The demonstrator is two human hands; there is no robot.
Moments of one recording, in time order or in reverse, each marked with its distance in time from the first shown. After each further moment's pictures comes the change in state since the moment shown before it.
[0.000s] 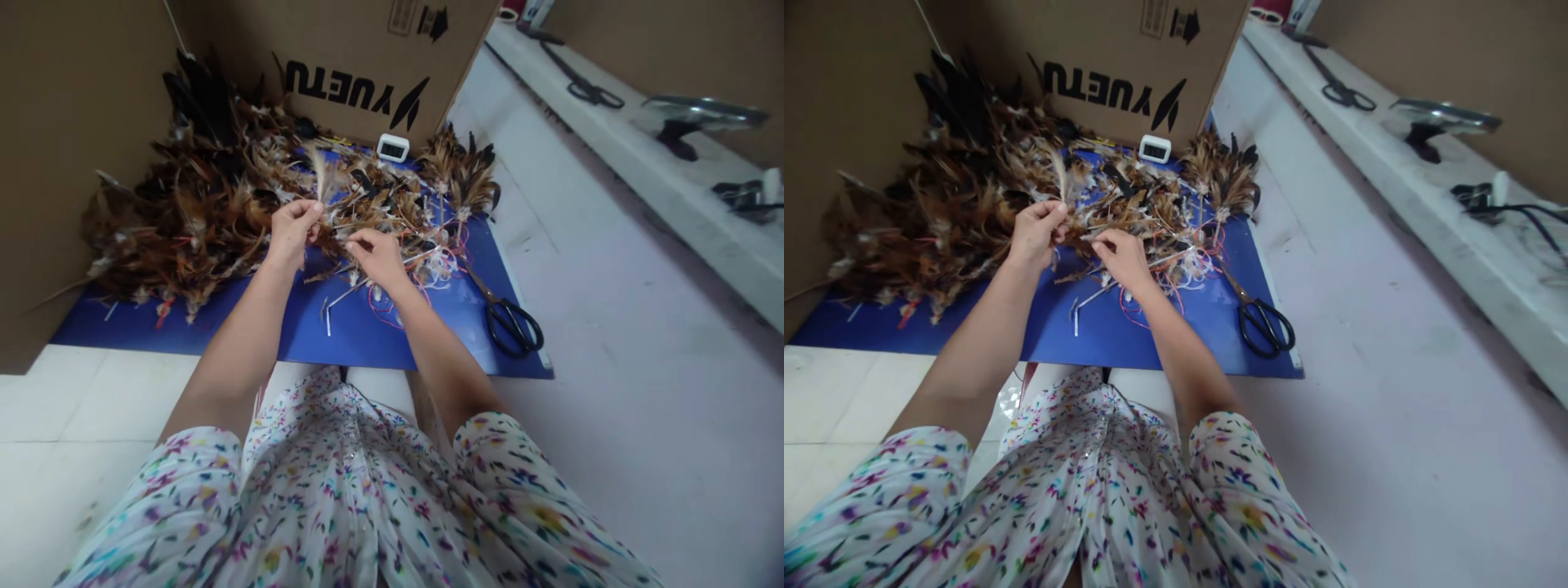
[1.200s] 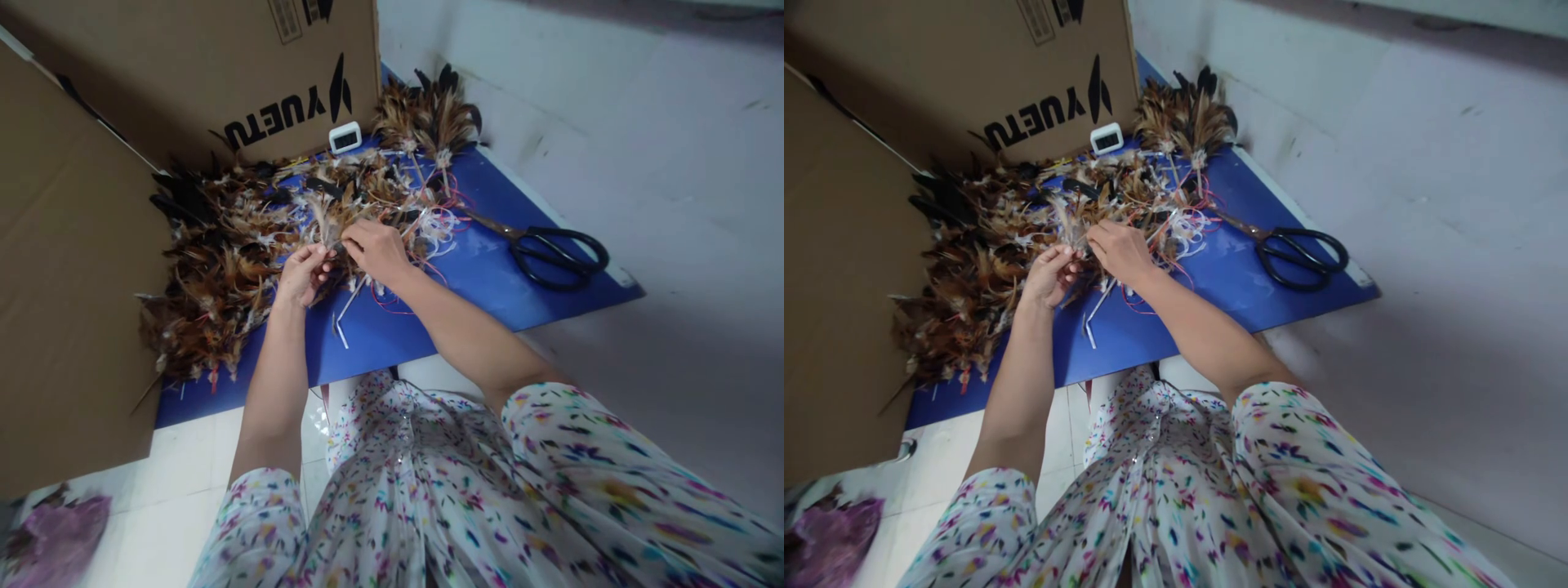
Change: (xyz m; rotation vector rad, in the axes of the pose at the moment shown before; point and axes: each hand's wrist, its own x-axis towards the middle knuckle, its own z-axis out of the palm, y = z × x) left_hand -0.020 0.002 0.016 0.146 -0.274 -0.357; right_hand -0.010 0.004 -0.010 -0.346 0.245 -0.088
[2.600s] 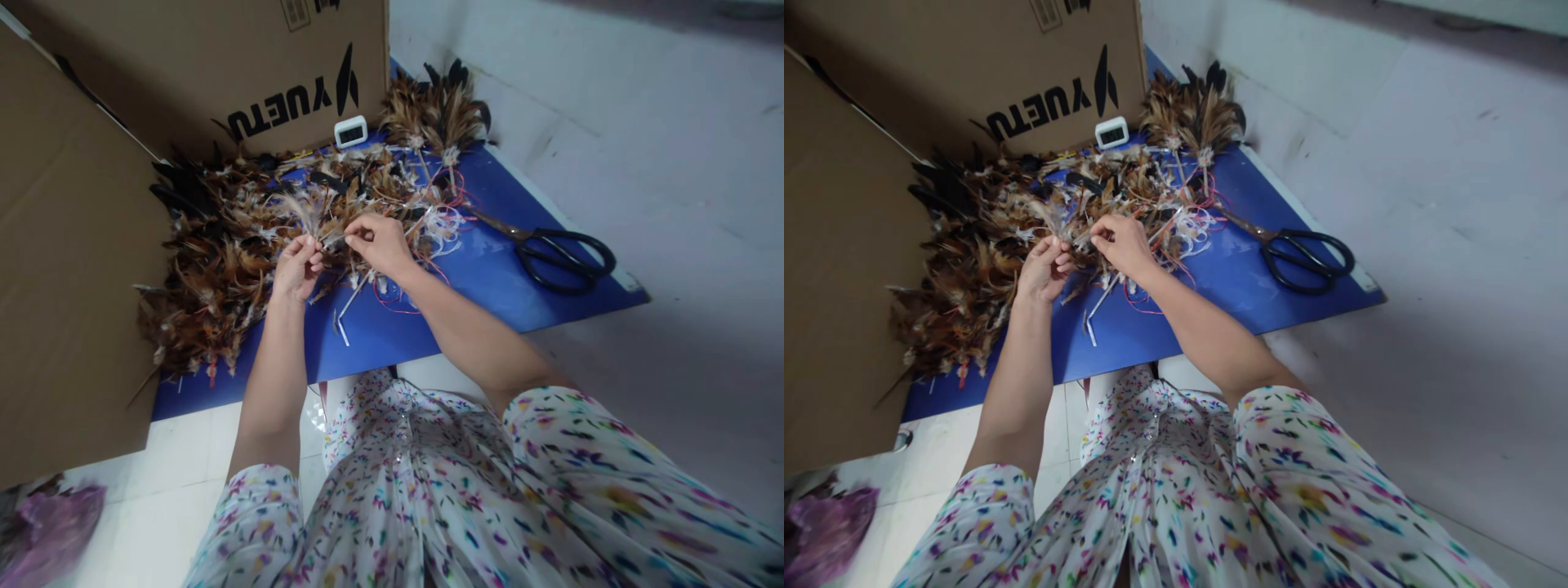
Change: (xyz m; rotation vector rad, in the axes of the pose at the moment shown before) left_hand 0.003 0.004 -0.005 -0.218 0.050 0.056; right_hand 0.007 0.000 -0.003 0.451 0.030 0.257
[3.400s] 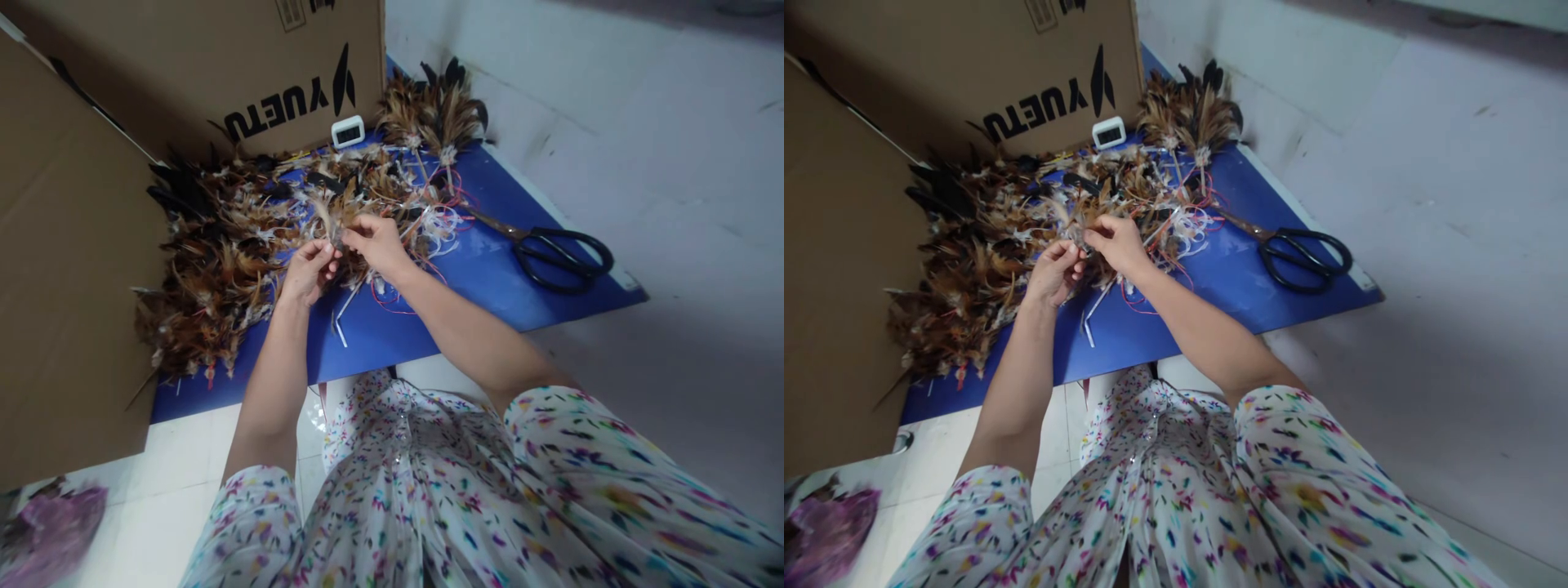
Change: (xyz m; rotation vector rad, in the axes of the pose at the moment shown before) left_hand -0.008 -0.012 0.010 0.198 -0.150 0.005; right_hand 0.002 0.002 0.013 0.421 0.038 0.153
